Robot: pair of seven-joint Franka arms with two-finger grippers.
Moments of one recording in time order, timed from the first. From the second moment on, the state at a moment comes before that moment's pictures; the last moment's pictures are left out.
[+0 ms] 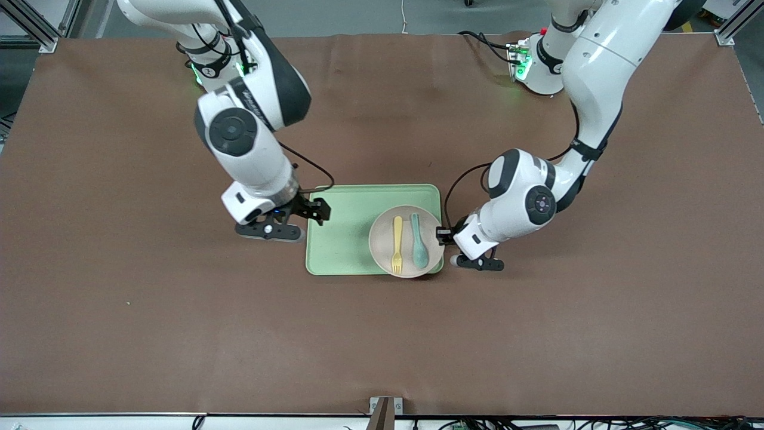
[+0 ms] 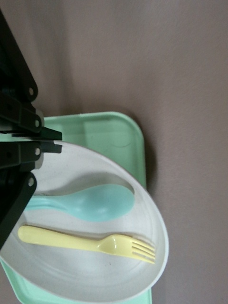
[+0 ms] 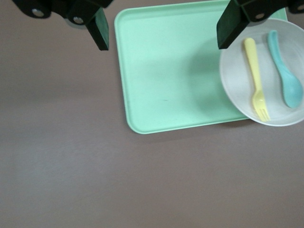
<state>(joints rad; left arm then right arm) -0.18 0.65 -0.37 -1.79 -0.28 2.50 -0.21 0.59 0.41 -0.05 -1.61 0.05 2.09 0.66</state>
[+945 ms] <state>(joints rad) -0.21 0.66 -0.37 -1.88 -0.28 2.62 -0.22 0.75 0.62 -0.05 -1.60 0.05 2.41 0.80</state>
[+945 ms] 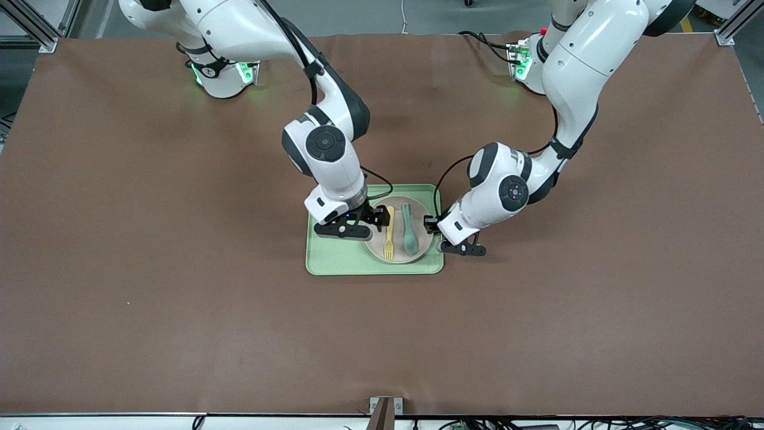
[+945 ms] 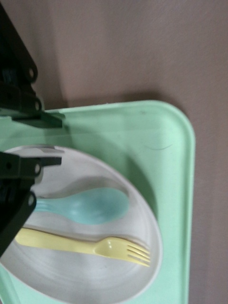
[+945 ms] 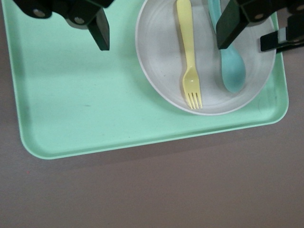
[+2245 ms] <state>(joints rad) 0.19 0.13 -0.31 -1.85 -0.14 2.25 -0.24 0.87 0.81 -0.06 -1.48 -0.02 2.38 0.91</state>
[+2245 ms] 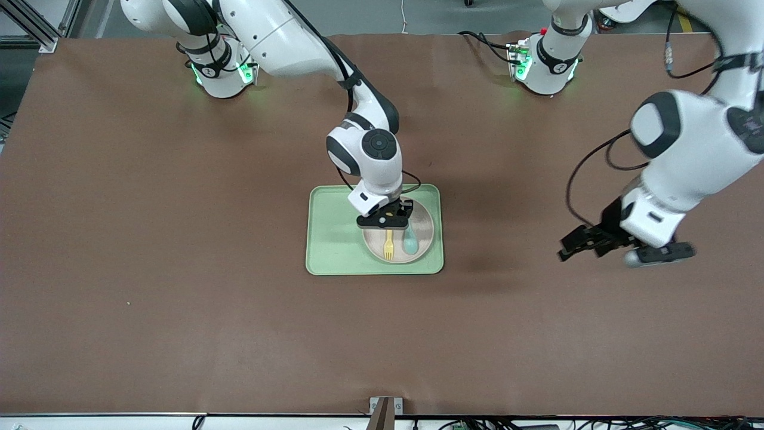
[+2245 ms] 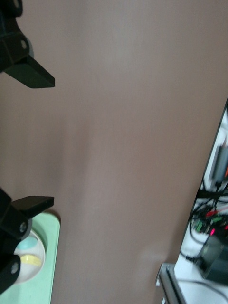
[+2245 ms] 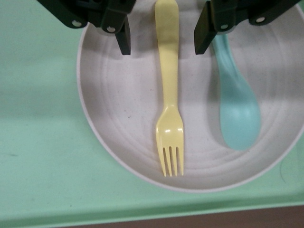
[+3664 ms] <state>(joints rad) -0.08 0.00 0.03 -1.61 0.00 1.75 -0.08 0.86 0.73 -0.08 -1.42 -0.04 2.19 1.00</state>
